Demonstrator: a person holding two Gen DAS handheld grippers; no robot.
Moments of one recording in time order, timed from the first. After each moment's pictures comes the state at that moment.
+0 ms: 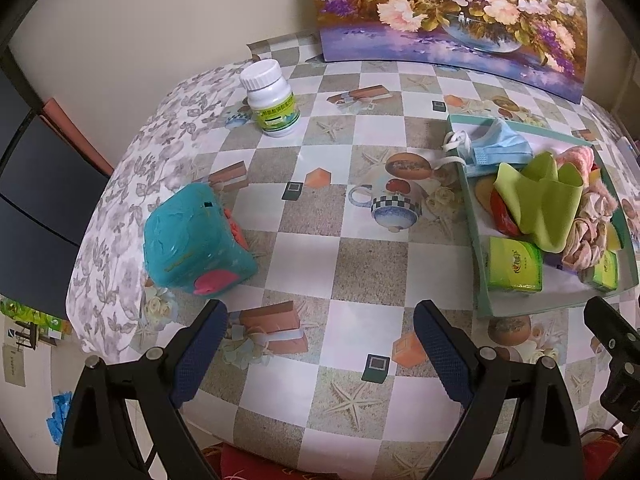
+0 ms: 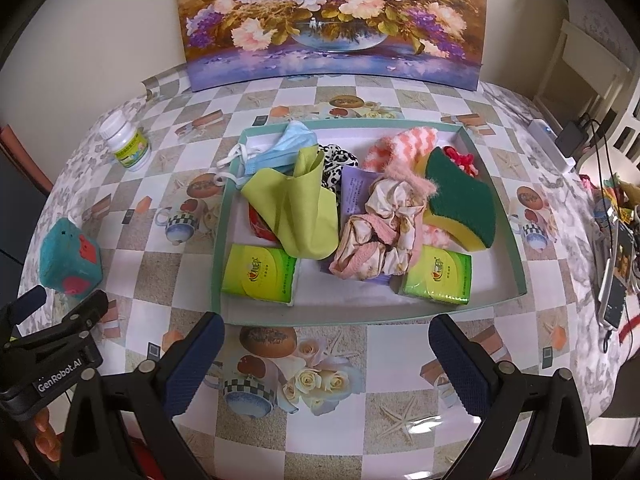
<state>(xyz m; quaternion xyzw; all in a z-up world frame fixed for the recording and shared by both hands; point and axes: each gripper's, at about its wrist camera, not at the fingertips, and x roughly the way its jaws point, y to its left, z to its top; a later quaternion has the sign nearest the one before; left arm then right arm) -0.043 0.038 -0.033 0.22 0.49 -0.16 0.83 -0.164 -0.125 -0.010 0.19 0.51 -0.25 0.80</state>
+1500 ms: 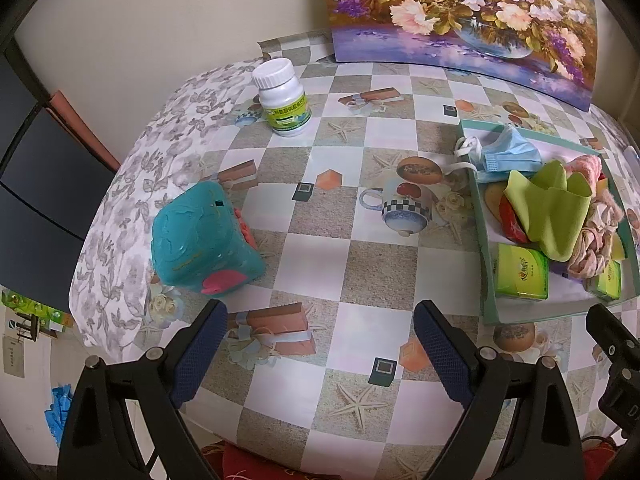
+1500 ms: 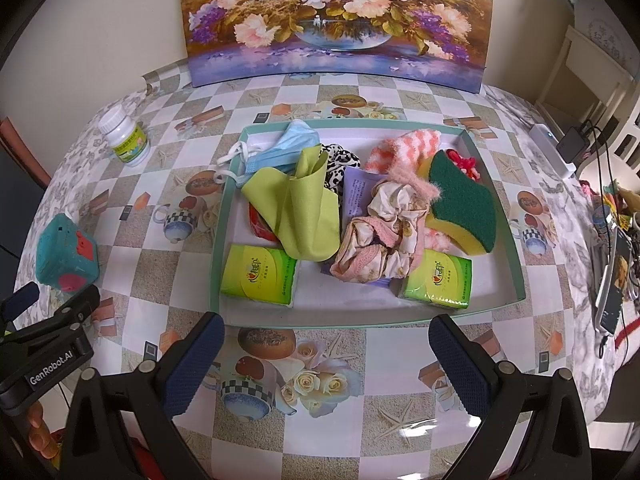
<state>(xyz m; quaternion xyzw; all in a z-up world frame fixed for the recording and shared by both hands) -0.038 0.043 -0.031 0.21 0.49 -0.15 0.83 -0.159 -0.125 -0.011 0.17 0.52 -0.25 0.80</state>
